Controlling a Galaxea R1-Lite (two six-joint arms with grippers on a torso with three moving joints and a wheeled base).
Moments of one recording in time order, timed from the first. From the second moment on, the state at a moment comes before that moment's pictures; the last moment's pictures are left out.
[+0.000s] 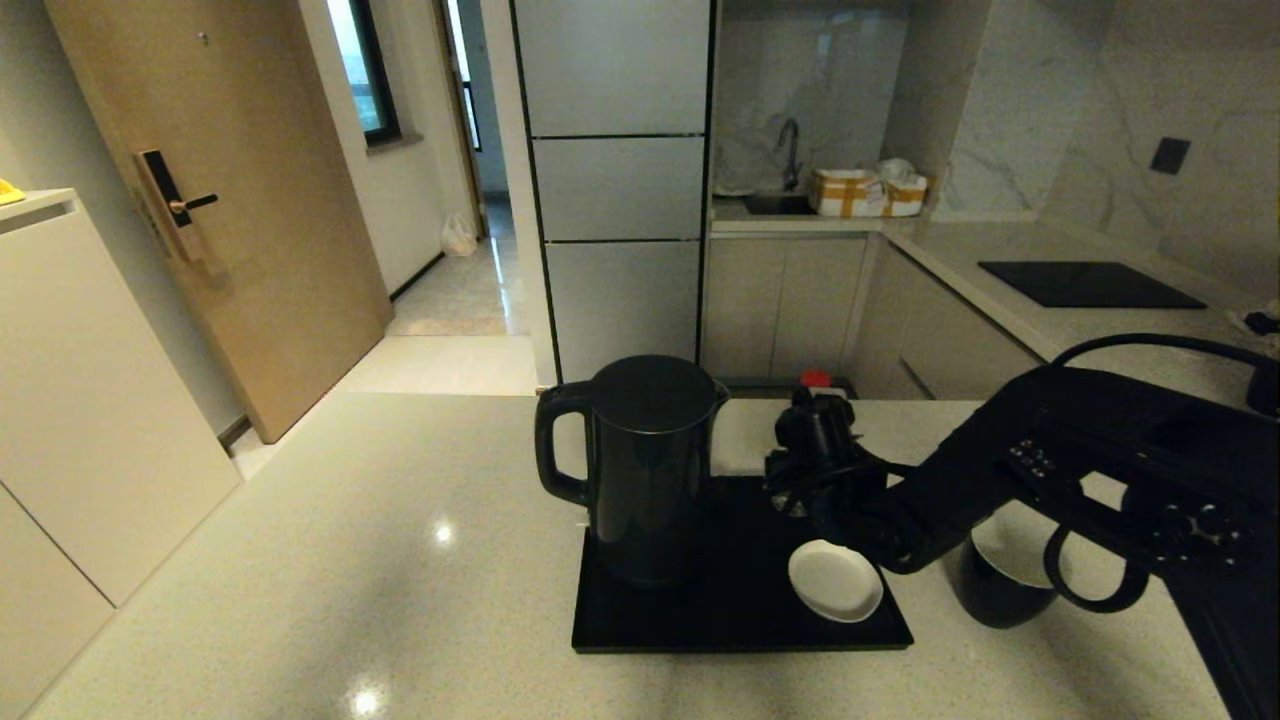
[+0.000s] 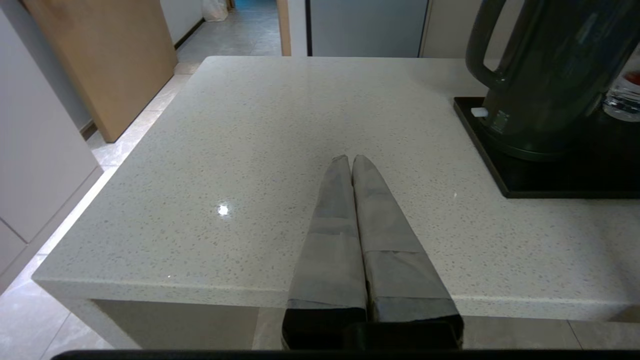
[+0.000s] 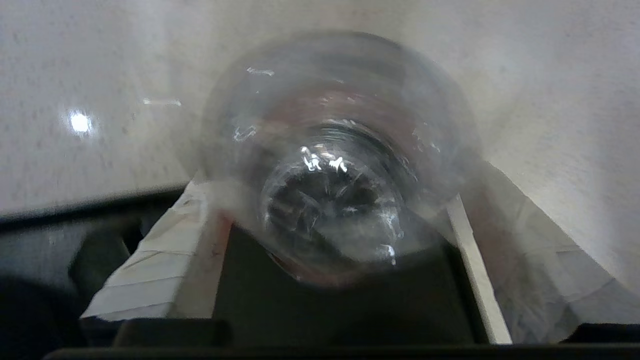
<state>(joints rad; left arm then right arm) 0.00 0.00 -0.01 0.02 0.00 0.01 0.46 2.38 -1.17 -0.65 -0.58 0.28</state>
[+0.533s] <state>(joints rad) 0.00 0.00 -0.01 0.02 0.00 0.01 0.47 2.11 -0.93 -0.64 -0.51 0.28</state>
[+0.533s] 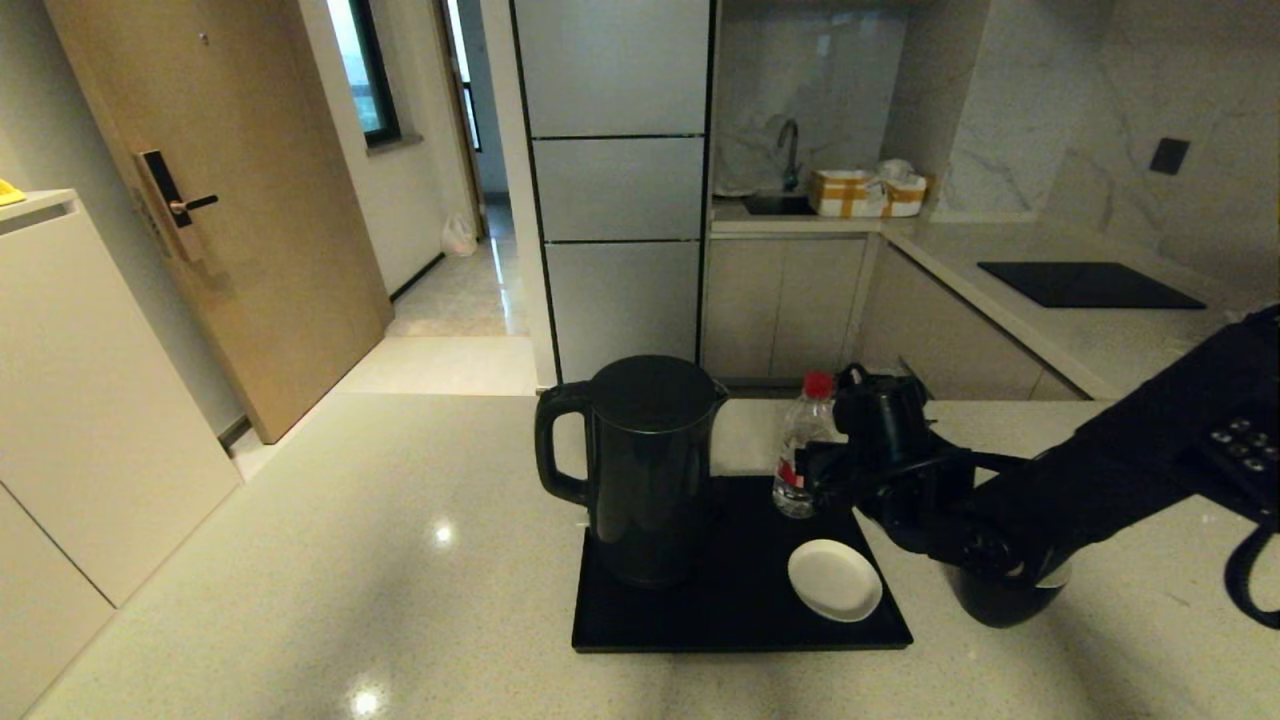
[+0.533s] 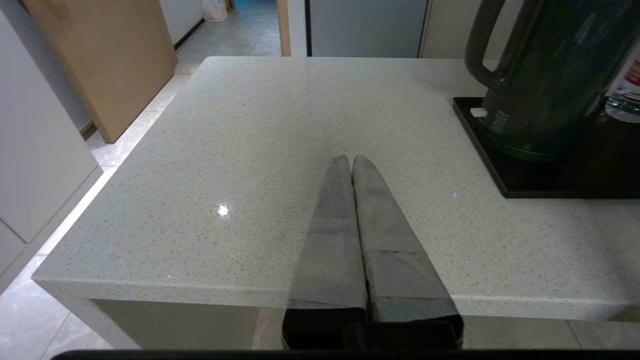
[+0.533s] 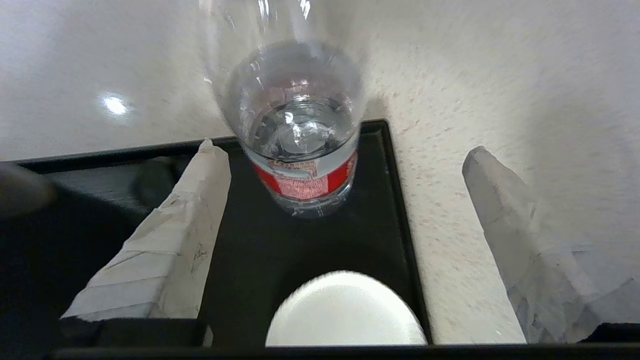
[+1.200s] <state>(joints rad) 0.00 0.00 -0.01 0.01 0.00 0.01 0.48 1.35 -0.73 -0.04 -0.56 0.43</state>
